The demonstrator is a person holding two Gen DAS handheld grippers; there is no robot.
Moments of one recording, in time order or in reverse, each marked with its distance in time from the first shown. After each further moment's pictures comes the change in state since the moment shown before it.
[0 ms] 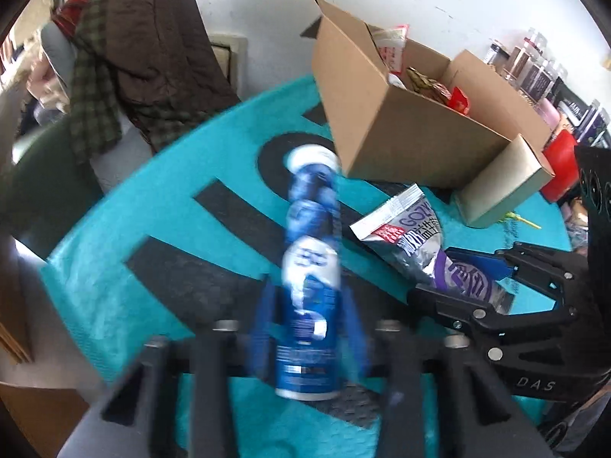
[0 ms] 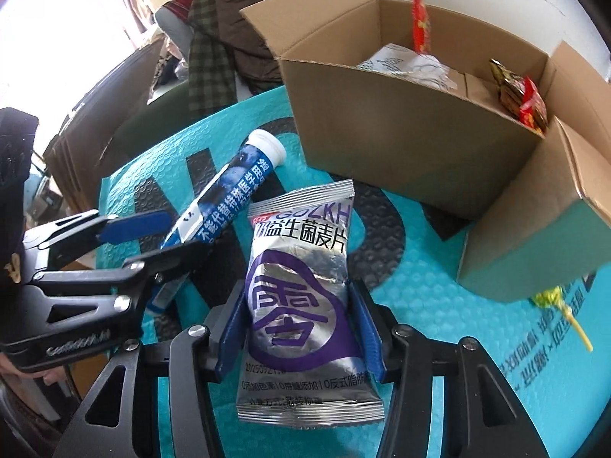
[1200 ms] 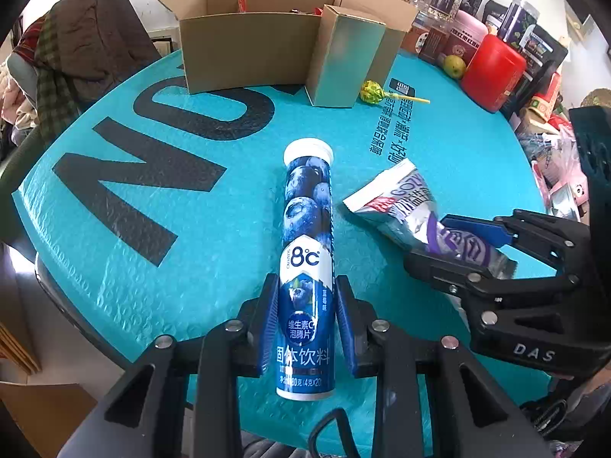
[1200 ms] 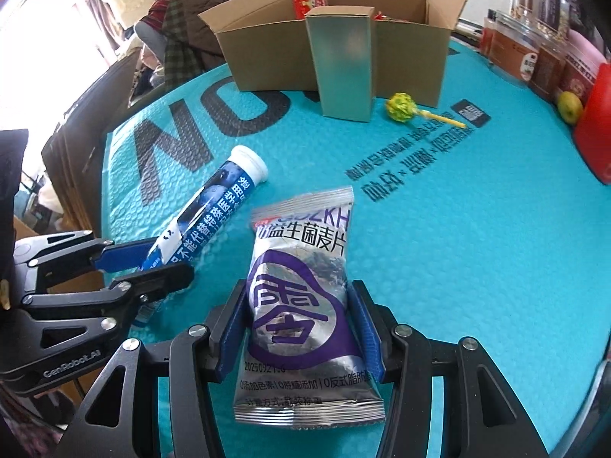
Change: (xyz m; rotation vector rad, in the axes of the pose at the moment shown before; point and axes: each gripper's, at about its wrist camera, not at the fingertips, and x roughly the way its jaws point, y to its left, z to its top) left arm -0.031 -0.126 -0.098 0.156 0.077 -0.017; right arm -0.073 -0.042 -0.118 0.084 -0.019 -0.081
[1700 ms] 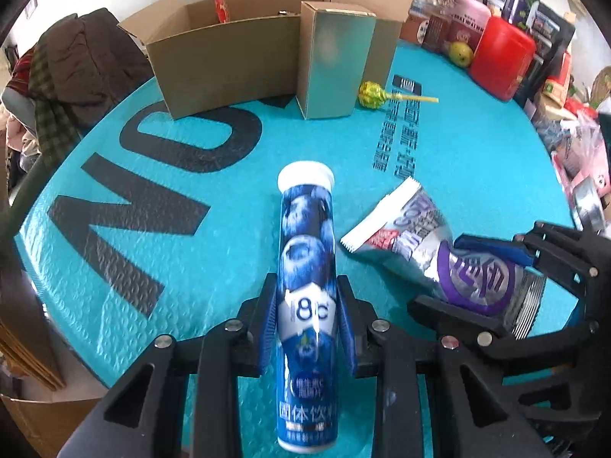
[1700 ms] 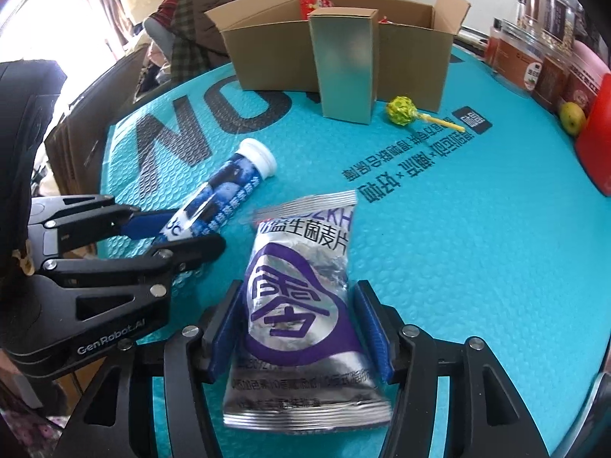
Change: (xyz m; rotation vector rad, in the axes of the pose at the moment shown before) left arm 0.018 -0.016 0.020 0.057 -0.005 0.072; right arm 0.002 -0.005 -0.004 -0.032 -0.019 0.019
